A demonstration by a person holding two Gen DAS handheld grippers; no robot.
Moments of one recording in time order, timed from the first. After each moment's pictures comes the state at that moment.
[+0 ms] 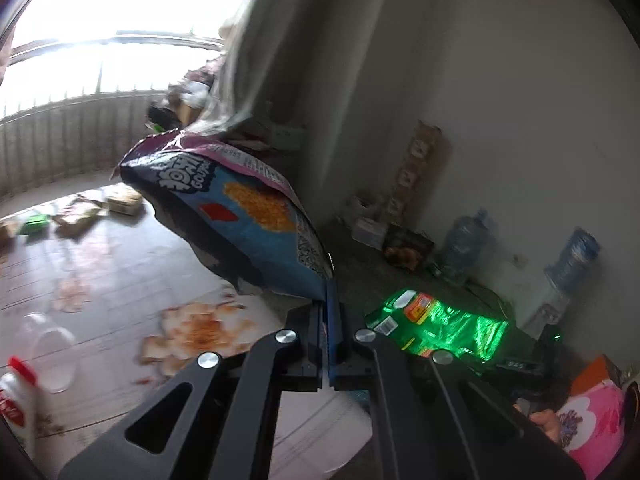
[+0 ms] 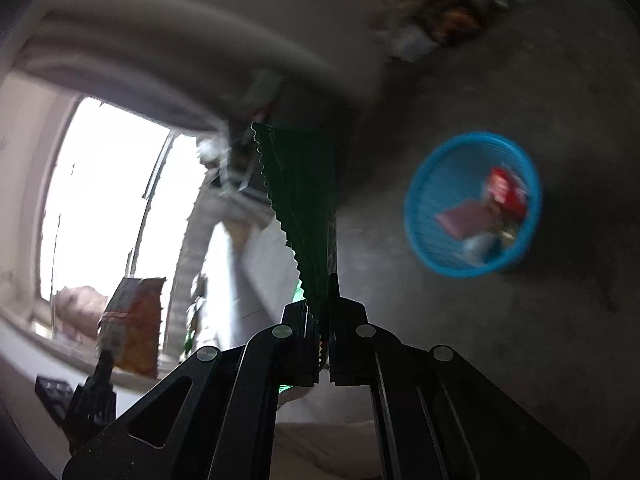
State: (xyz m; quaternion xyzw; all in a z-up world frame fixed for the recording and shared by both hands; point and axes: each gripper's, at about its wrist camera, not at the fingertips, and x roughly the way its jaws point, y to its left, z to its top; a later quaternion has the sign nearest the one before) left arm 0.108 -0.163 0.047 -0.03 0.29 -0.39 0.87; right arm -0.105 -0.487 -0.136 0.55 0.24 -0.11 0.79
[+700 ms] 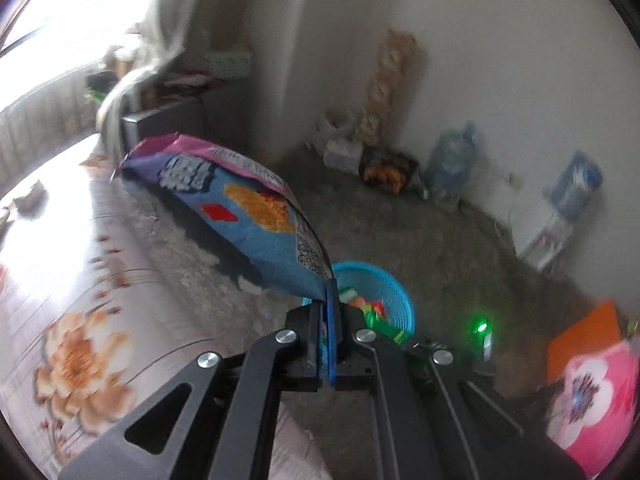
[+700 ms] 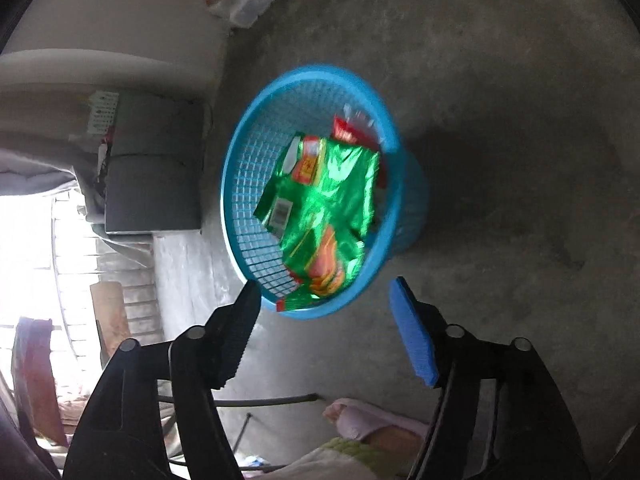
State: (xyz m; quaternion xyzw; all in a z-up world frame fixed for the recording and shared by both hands) left arm 0.139 -0.331 -0.017 0.09 0.39 -0.43 0.81; right arm -0.091 -0.563 -0.301 0.61 0.34 -0.25 0.67
